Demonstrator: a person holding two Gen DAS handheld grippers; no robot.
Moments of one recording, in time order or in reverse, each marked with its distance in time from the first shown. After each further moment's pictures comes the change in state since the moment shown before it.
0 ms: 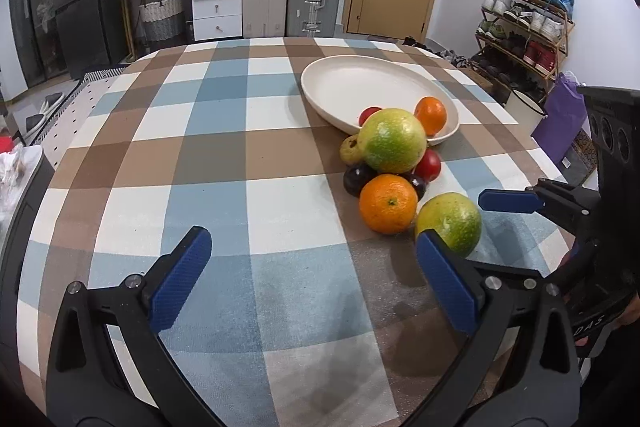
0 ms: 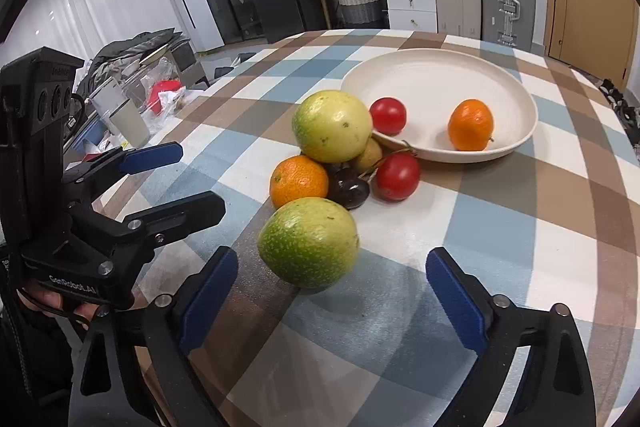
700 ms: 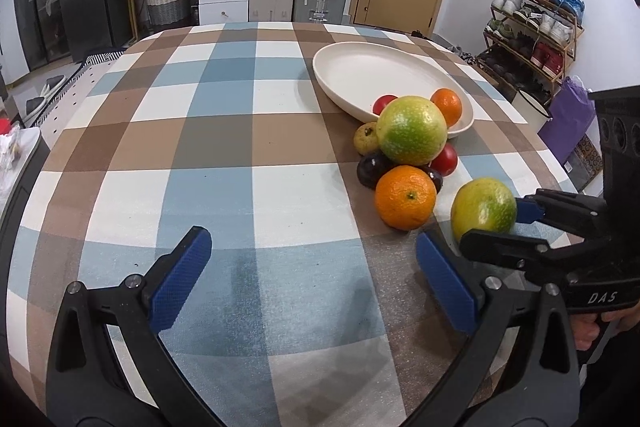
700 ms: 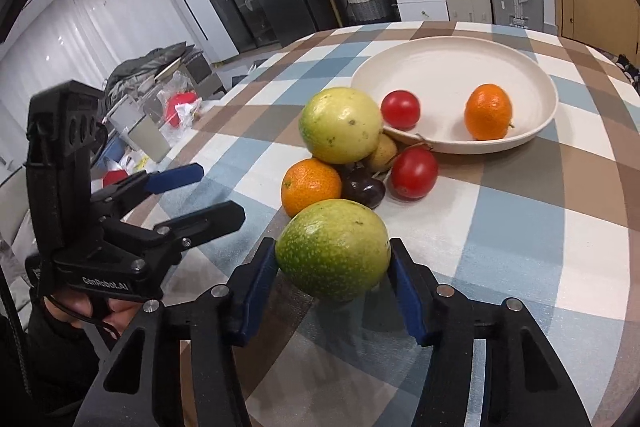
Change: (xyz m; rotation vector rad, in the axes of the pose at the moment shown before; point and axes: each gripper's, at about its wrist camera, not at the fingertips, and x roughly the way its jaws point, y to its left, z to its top) left arm 0.019 0.008 0.000 -0.031 0.039 0.002; right arm 0.001 -0.014 0.002 0.070 -0.026 0.095
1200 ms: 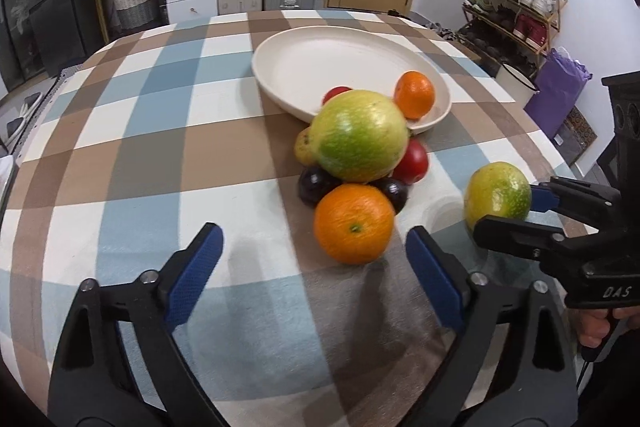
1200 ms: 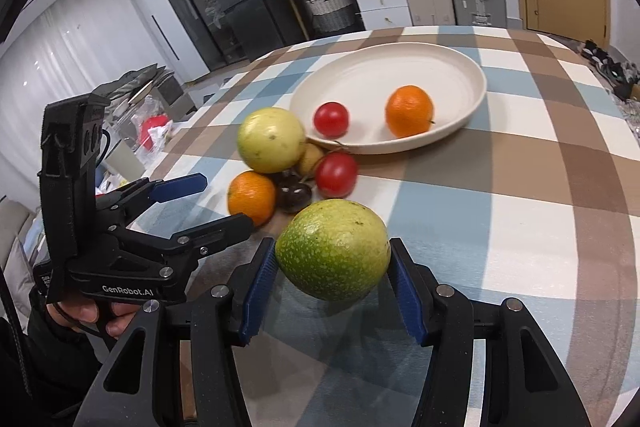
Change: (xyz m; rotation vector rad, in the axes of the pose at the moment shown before) left arm 0.037 -0.042 0.021 0.094 0.061 -0.064; right arm -0.025 -0.035 -0.005 0.083 -0.031 -0.097
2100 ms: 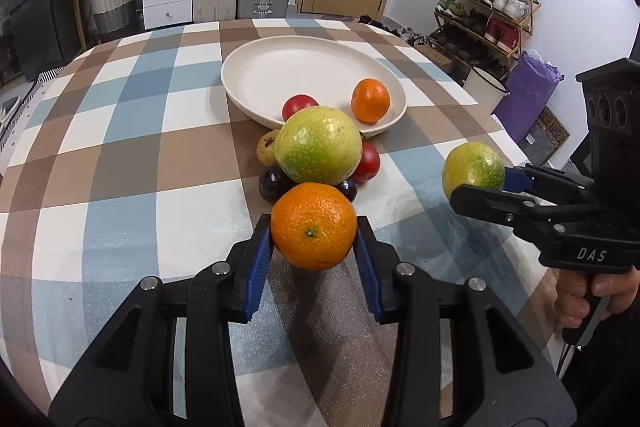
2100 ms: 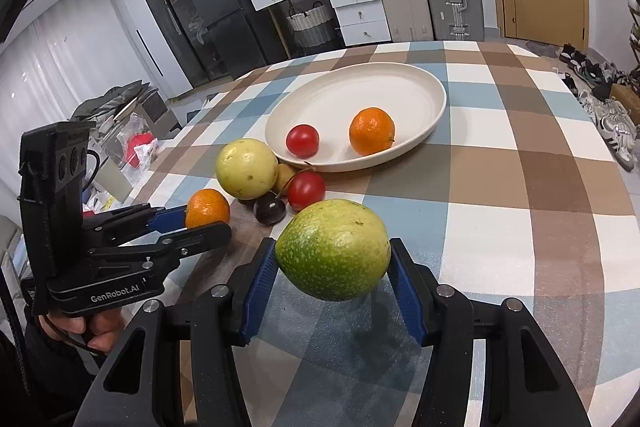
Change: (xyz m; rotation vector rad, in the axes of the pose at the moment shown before) left arm -0.028 -0.005 -0.008 0.012 -0.032 -0.101; right arm -0.024 -0.004 -0.002 0.023 -0.064 -0.050
